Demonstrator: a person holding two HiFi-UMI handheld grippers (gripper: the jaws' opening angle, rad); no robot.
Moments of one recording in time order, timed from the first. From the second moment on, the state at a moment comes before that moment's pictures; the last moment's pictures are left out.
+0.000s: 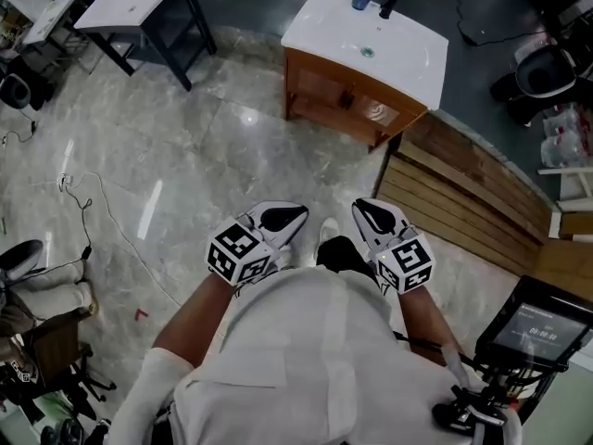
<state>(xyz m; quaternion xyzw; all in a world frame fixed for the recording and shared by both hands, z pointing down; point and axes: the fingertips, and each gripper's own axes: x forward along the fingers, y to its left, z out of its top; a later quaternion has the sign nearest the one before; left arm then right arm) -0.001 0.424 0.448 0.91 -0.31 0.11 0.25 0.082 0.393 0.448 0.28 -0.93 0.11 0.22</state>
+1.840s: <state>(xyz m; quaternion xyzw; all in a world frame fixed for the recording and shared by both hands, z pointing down) 0.011 -0.227 0.450 0.87 -0.43 0.11 0.23 0.209 -0.061 0.458 0.43 -0.87 0.14 0.19</state>
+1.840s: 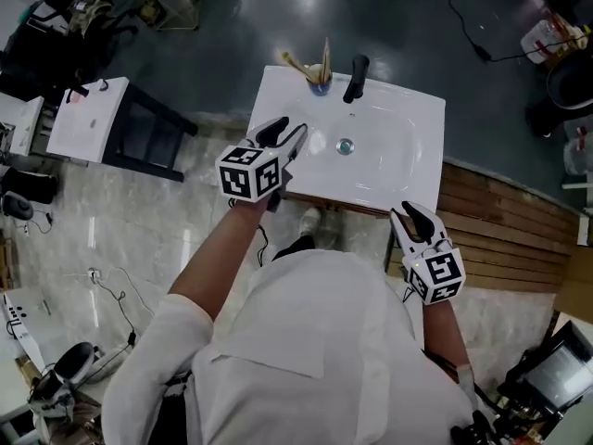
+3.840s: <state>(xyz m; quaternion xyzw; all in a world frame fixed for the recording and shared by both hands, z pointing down) -0.006 -0.418 0.447 0.85 -0.49 0.04 0.18 0.219 -0.090 0.474 0.56 -0.78 0.20 0.20</state>
